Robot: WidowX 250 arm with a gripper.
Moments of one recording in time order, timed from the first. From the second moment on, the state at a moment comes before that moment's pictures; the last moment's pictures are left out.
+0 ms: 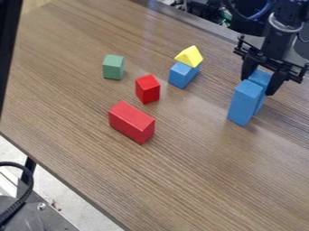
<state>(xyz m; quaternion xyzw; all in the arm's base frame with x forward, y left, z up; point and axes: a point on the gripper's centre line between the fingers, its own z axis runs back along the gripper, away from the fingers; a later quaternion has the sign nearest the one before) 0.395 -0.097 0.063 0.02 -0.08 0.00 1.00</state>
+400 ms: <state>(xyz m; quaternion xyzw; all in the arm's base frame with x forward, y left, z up) 0.393 -0.097 0.065 0.02 -0.09 -0.01 1.00</state>
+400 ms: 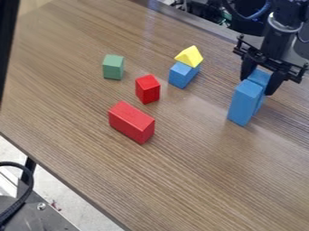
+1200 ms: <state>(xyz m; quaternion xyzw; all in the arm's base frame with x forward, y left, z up) 0.385 -0.017 0.131 0.01 -0.15 0.13 0.98</state>
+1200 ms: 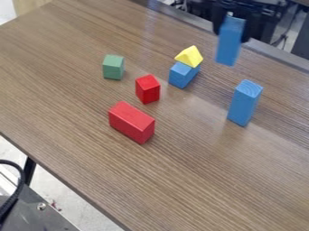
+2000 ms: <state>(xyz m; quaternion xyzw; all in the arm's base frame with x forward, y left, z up) 0.334 0.124 0.162 0.01 -0.16 0.28 0.95</state>
